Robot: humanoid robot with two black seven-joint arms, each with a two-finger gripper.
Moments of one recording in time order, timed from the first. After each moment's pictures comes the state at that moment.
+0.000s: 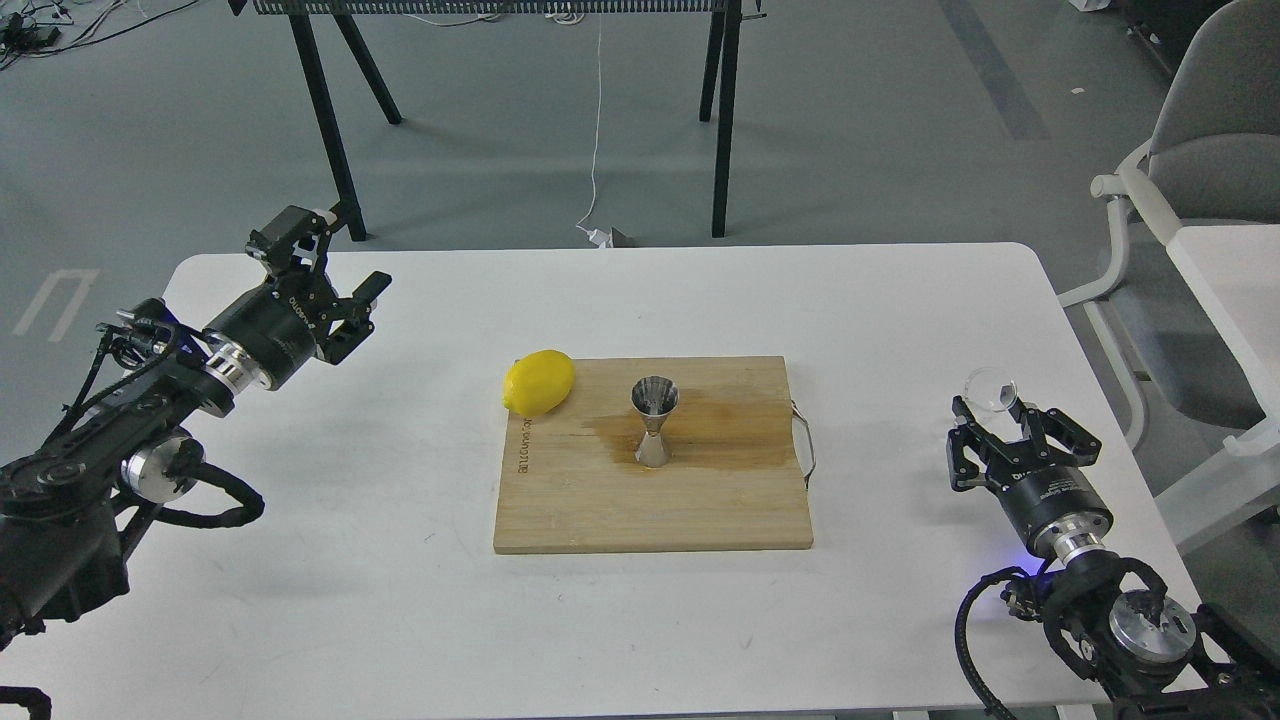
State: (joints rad) left arm -0.60 0.42 -0.78 -0.67 0.60 -0.49 -0.49; right arm 0.13 -0.24 1.18 0.87 0.47 0.41 -0.04
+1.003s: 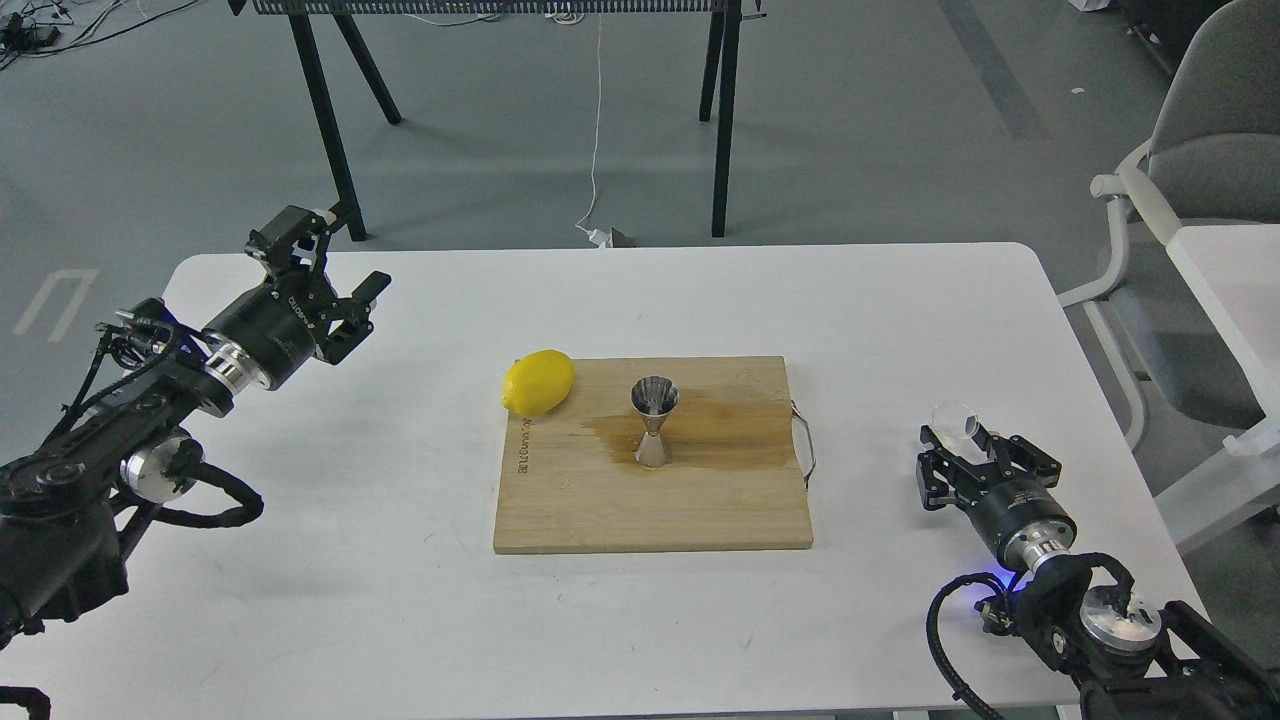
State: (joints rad) left arm -0.60 0.42 -0.78 -0.67 0.60 -0.49 -0.49; right arm 0.19 -0.18 1.18 0.74 0.50 0.34 -0.13
